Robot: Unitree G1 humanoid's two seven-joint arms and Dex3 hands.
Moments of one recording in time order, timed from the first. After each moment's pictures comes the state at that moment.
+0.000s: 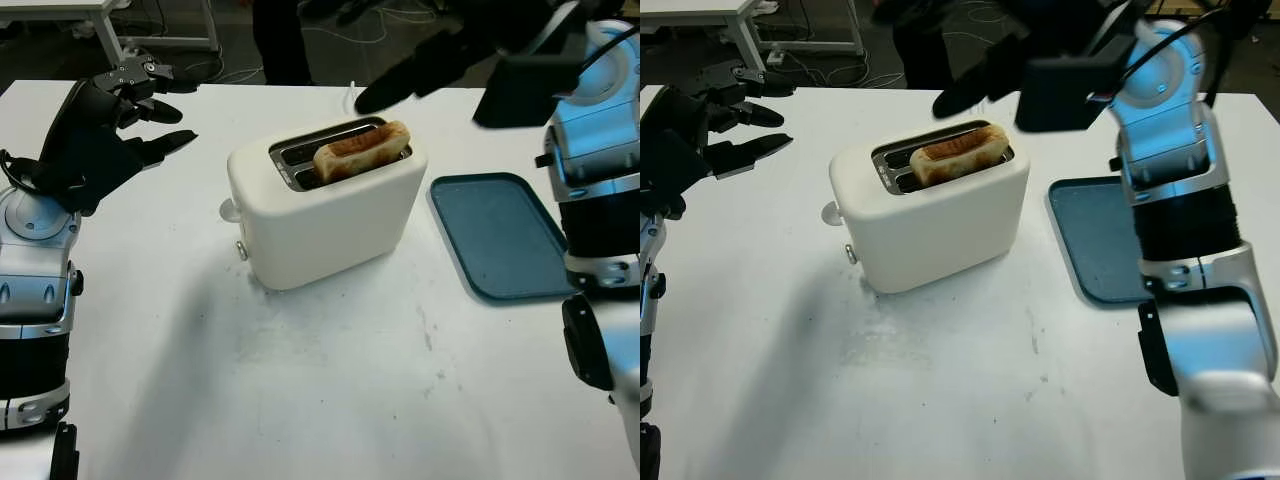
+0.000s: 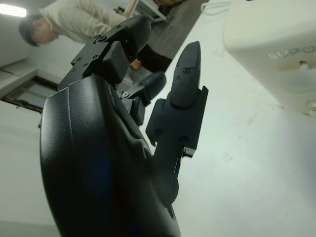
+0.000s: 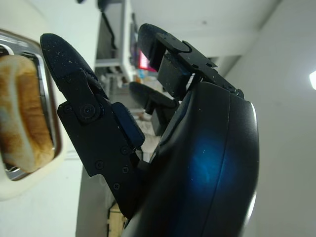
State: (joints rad) left arm -0.48 0.56 0.14 -0.11 0.09 0.18 -0.31; right arm -1.04 -0.50 0.17 0.25 -0.16 -0.28 0.60
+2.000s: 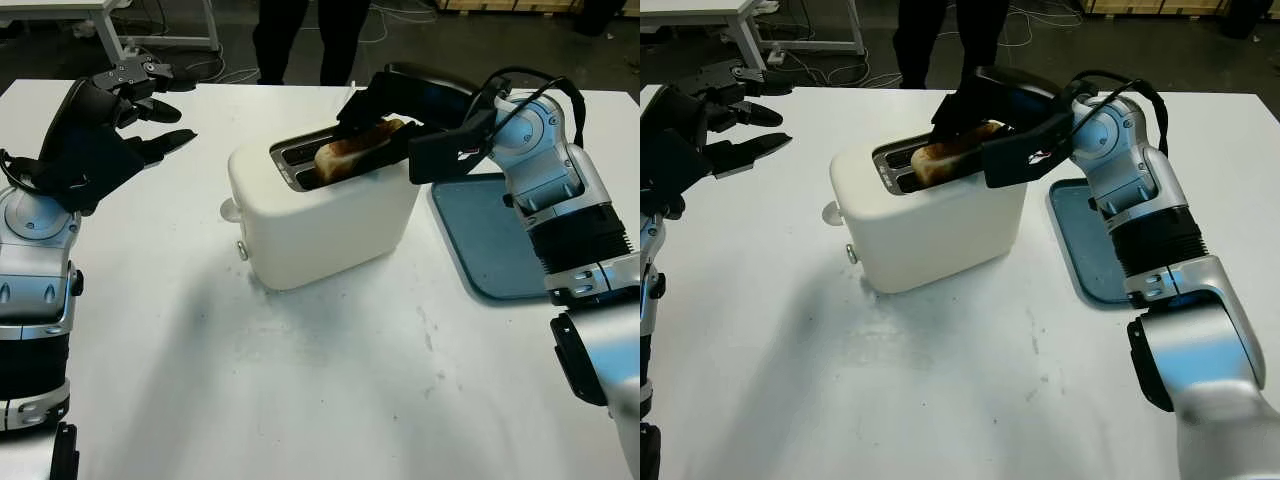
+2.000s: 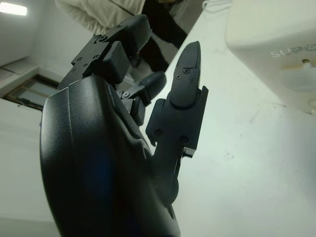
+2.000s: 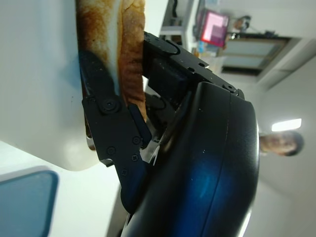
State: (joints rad) left arm -0.48 0.56 0.14 -0.11 0.10 0.19 -0.30; right arm -1.00 -0.49 0.27 0.52 -0.37 -0.38 0.61
